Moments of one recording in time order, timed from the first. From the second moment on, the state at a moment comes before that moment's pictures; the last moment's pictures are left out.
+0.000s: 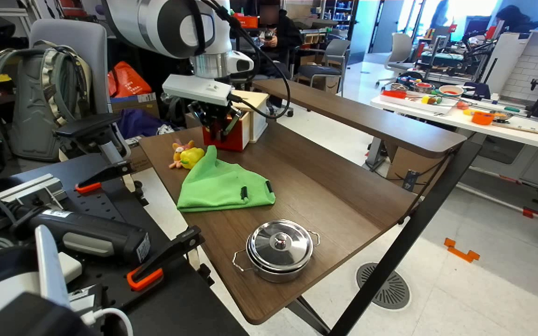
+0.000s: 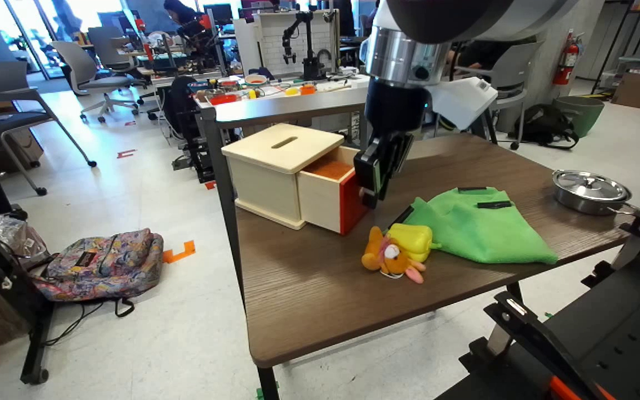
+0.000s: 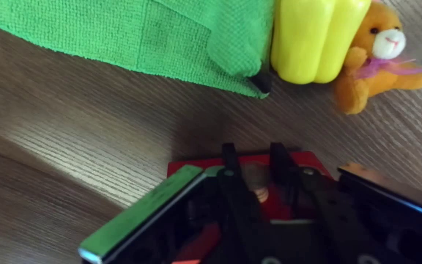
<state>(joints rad) -0.01 0.57 0.21 -2.15 -0.08 2.83 -0.30</state>
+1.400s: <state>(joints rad) 0.01 0.64 0.23 -2.02 -0.05 2.82 -0.29</state>
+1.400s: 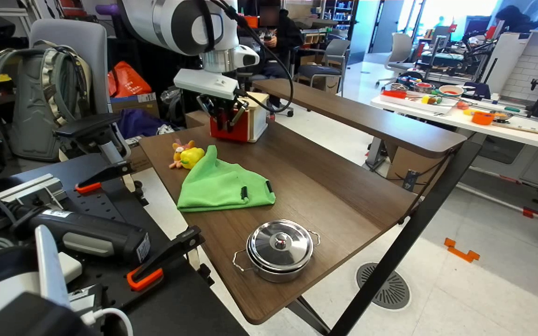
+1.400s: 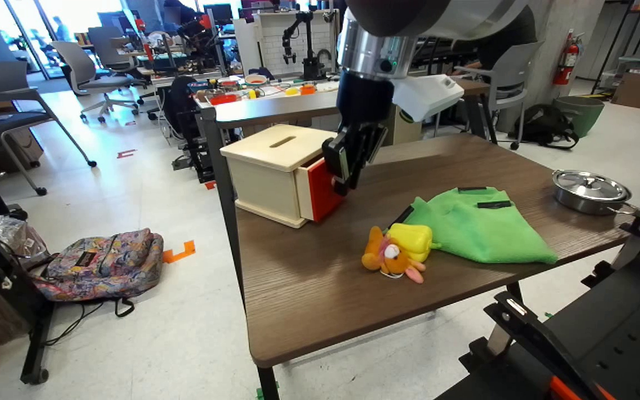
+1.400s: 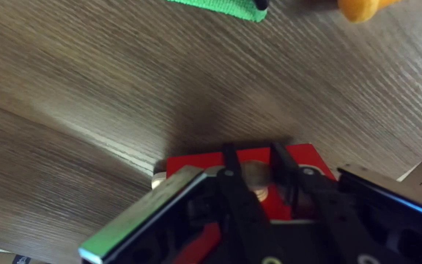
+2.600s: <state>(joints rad) 0.02 0.70 0.23 -1.87 -0.05 2.76 -0.27</state>
